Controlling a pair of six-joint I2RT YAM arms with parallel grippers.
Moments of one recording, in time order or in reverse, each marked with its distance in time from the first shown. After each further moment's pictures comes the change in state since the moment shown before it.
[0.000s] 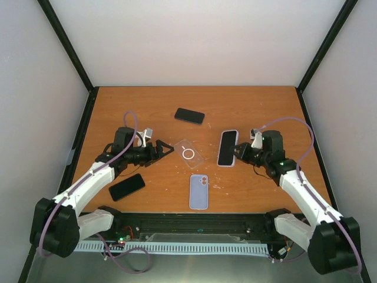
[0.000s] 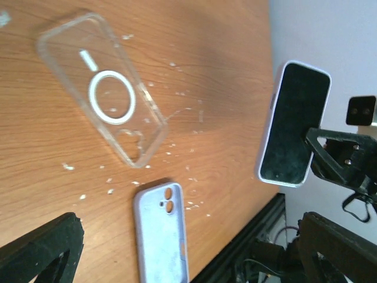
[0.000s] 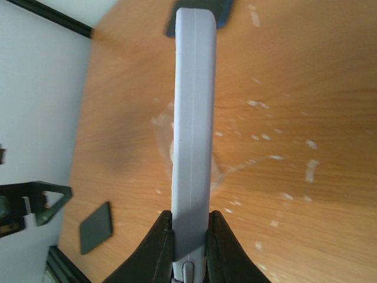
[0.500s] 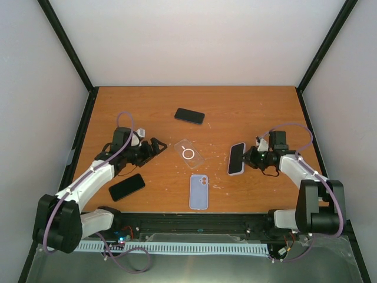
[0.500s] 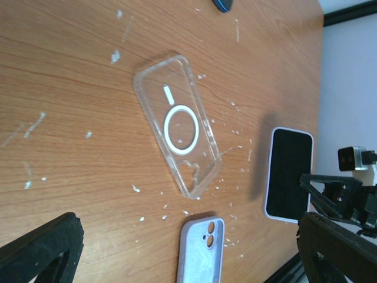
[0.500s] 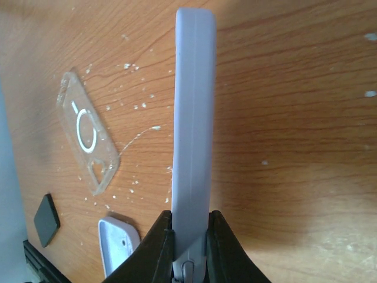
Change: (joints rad) left arm 0.059 0.048 -0.007 -0.035 -0.172 -0.037; right arm -0.267 0.330 0.040 -0.186 -0.147 -0.243
